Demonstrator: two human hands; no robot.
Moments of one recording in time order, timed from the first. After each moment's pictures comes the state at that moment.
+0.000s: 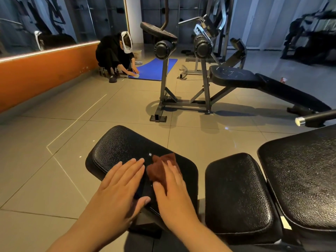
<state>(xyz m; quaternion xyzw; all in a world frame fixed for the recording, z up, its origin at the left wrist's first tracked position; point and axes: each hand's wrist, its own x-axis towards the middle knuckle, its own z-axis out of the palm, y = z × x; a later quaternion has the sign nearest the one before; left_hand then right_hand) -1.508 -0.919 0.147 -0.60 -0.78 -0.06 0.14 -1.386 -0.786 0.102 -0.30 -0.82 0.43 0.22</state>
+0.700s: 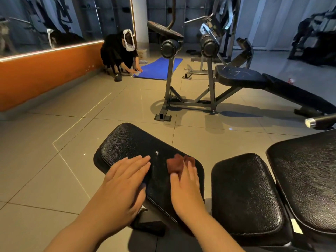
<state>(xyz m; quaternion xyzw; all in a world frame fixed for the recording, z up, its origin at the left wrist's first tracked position) -1.511 -0.921 0.159 -0.61 -0.77 -0.17 0.10 -1.392 -0.770 0.105 -0.41 -0.79 0.43 0.17</state>
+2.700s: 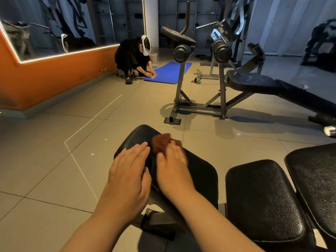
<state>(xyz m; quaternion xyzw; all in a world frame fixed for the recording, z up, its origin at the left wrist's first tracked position) -1.518 -0.929 0.171 -0.49 -0.81 -0.30 0.12 -1.458 -0.799 0.163 -0.30 -0.85 0.39 0.19</state>
